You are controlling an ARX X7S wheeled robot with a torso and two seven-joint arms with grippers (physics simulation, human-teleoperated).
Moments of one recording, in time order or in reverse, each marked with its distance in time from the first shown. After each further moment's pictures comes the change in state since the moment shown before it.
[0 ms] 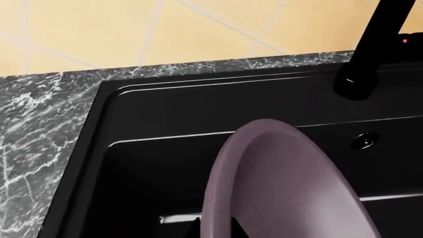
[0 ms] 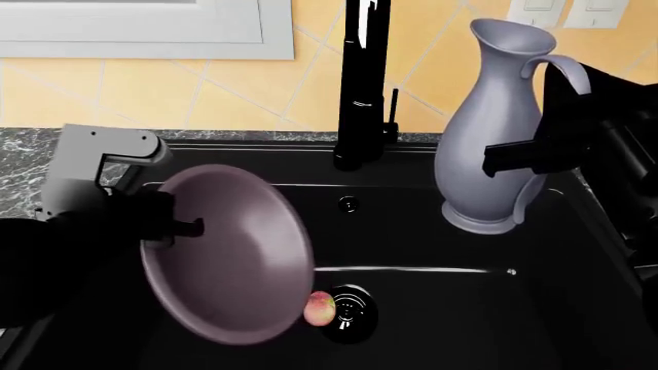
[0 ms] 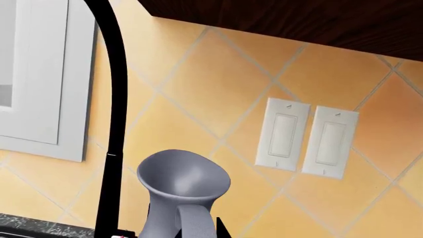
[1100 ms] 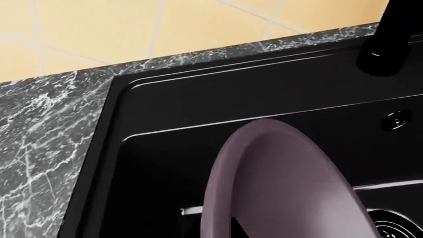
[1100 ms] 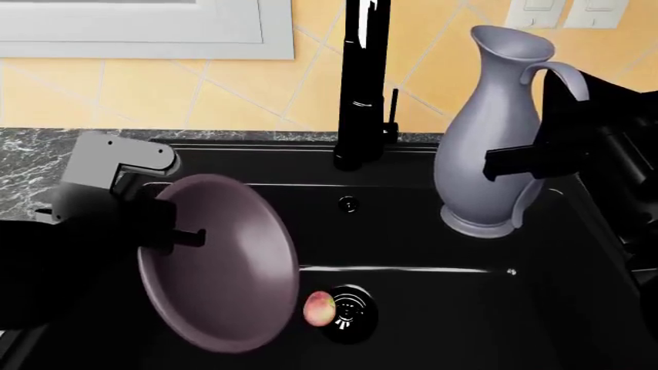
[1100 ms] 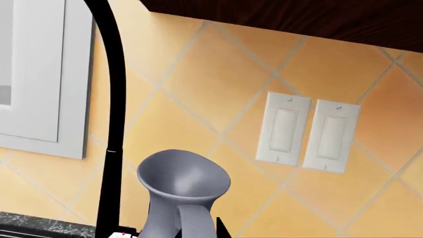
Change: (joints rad) left arm -0.029 0.005 0.070 -0.004 0.052 -0.040 -0.023; right arm -0.045 0.010 0.010 0.000 -0.022 -0.031 -0.022
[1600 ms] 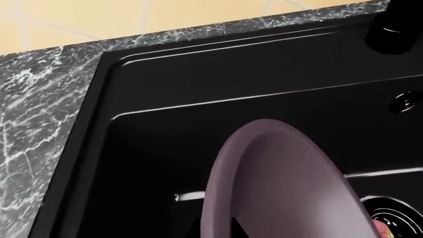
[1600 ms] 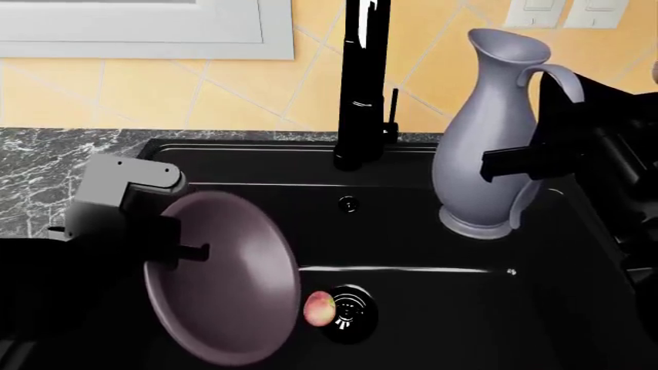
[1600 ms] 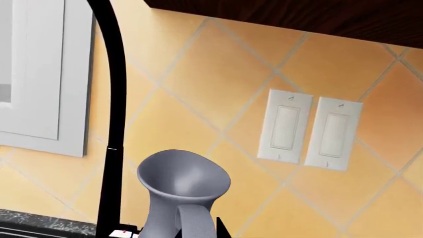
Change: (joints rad) left arm 0.080 0.001 0.014 -0.012 0.063 0.051 0.054; right arm -0.002 -0.006 -0.010 0.007 -0.010 -0.001 -0.005
